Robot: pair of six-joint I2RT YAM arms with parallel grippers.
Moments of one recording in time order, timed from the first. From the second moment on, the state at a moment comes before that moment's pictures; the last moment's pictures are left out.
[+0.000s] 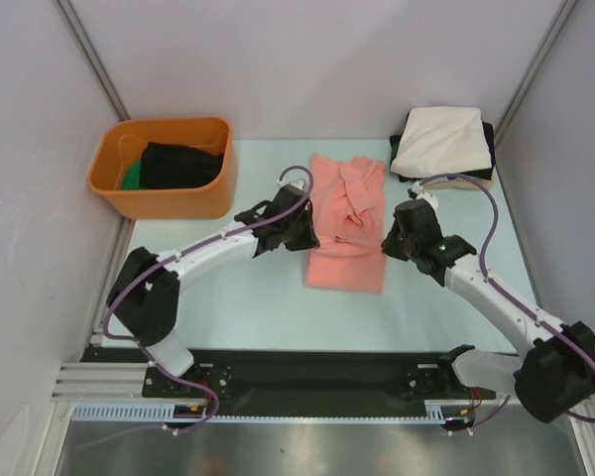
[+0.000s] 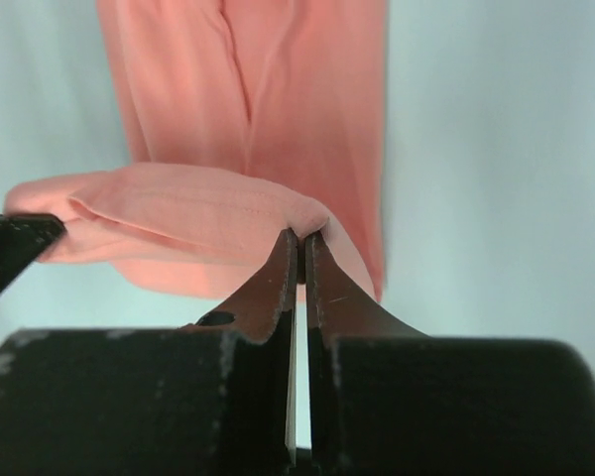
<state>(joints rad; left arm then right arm) -0.73 1.64 1.19 -0.36 -0.01 -0.75 0.48 1.15 0.87 -0.47 0.22 0.68</state>
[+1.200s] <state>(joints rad) -0.40 2.25 2.02 -0.70 0.18 -0.62 0.24 1.78 1.38 -0.40 0.09 0.53</state>
